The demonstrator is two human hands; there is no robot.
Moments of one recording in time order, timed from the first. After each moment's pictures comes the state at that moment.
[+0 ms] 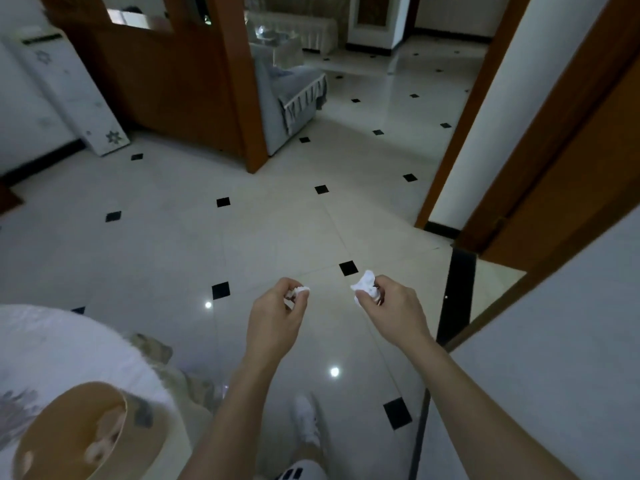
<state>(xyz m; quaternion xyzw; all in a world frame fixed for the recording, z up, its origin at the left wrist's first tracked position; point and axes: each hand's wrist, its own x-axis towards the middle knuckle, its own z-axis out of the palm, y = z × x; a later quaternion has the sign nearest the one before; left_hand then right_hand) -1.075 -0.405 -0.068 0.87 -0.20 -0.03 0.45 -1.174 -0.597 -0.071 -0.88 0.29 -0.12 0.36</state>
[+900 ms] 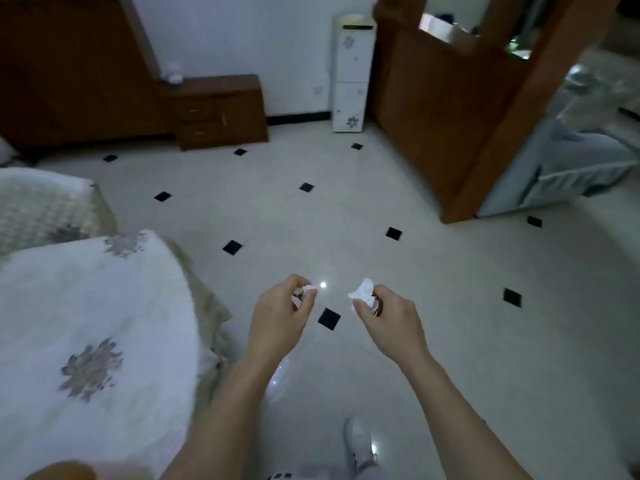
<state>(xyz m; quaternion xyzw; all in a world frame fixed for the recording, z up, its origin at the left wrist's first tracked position) -0.747 -0.318 -0.058 0.89 0.15 0.13 0.41 -0.686 -0.511 -0.070 -0.92 -0.10 0.03 0.38</state>
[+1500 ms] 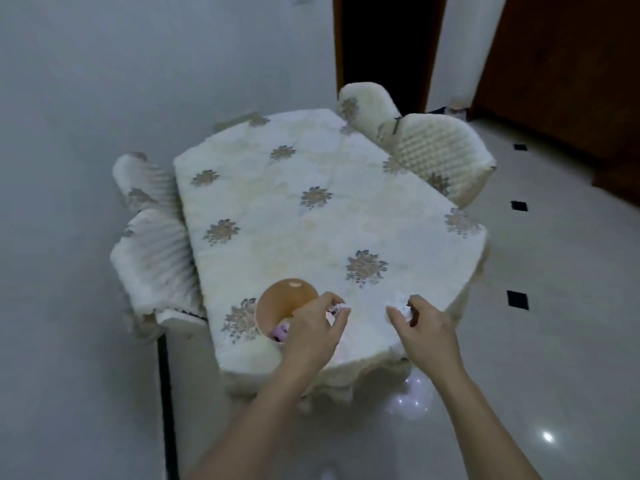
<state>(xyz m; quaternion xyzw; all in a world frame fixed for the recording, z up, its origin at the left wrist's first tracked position) -0.939 -0.254 -0.059 0.63 0.65 0.33 0.26 -0.738 -0.242 -0.075 -0.68 -0.61 0.27 0.31</state>
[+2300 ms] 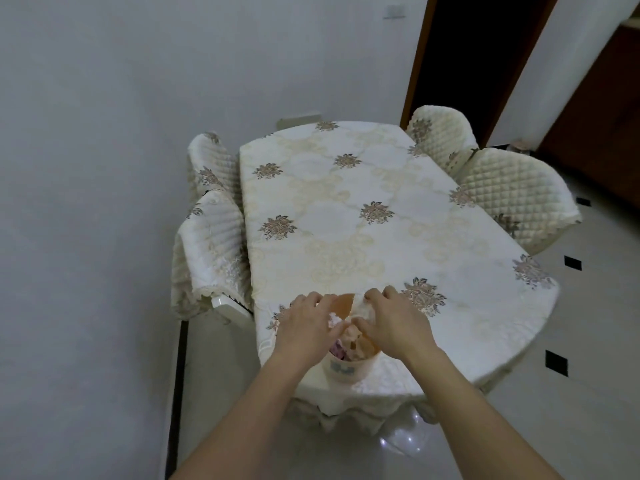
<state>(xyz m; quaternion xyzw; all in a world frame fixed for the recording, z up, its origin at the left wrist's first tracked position) -1.069 -0.241 -0.075 0.66 0.73 0.16 0.10 -0.897 -0.179 -0.060 -0.54 -0.83 0.13 0.06</state>
